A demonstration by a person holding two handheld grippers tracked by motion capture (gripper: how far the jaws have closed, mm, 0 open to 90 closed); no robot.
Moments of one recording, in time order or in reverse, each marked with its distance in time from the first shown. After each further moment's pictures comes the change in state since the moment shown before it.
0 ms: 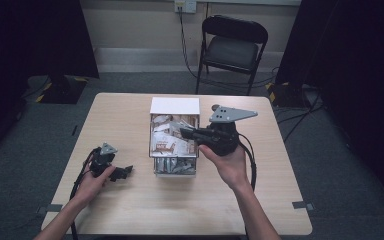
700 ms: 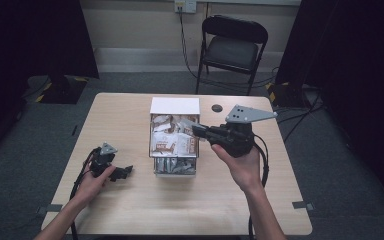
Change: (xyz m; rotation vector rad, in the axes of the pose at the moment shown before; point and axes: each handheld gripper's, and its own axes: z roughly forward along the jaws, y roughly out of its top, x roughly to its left) left arm 0.000 0.000 0.000 -0.001 0.001 0.000; right arm 0.001 0.006 -0.034 -0.036 -0.044 -0.006
